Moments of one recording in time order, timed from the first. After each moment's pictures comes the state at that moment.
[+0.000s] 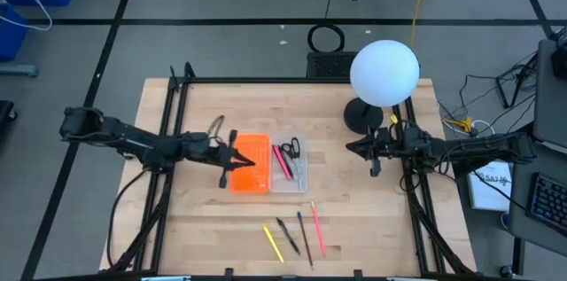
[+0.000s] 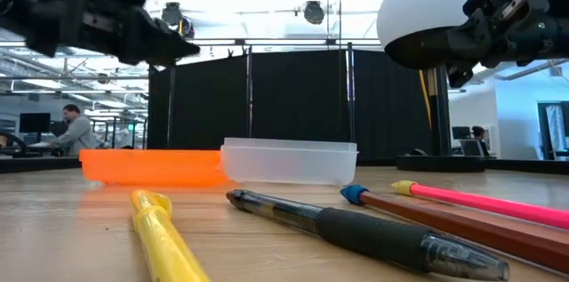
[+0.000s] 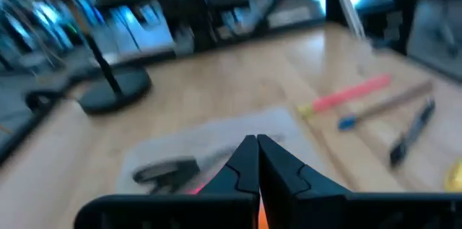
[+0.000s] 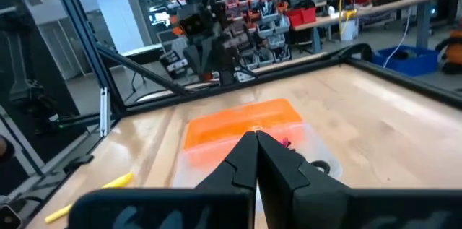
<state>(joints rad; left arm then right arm) -0.07 1.12 0.25 0.67 0.08 0.19 -0.05 0.48 0.01 0.46 0.00 0.24</state>
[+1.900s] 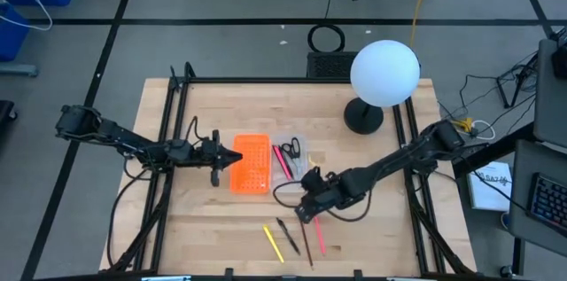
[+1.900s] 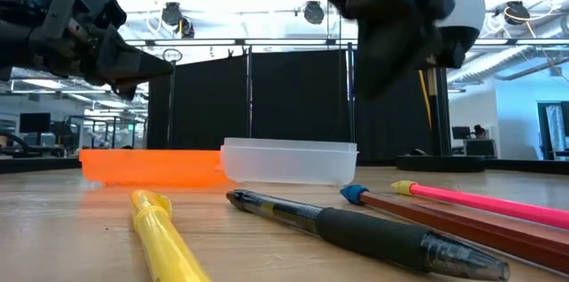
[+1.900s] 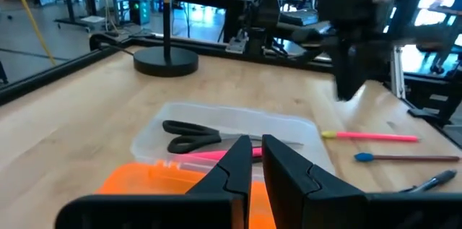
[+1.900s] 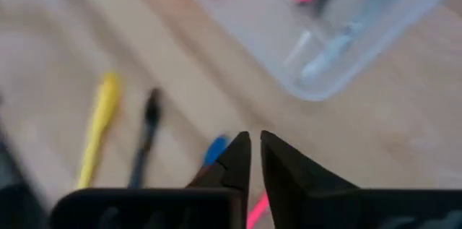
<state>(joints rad) -0.16 1.04 0.01 0.94 -0.21 -0.16 0.41 1.80 1.28 -0.63 0.23 1.19</state>
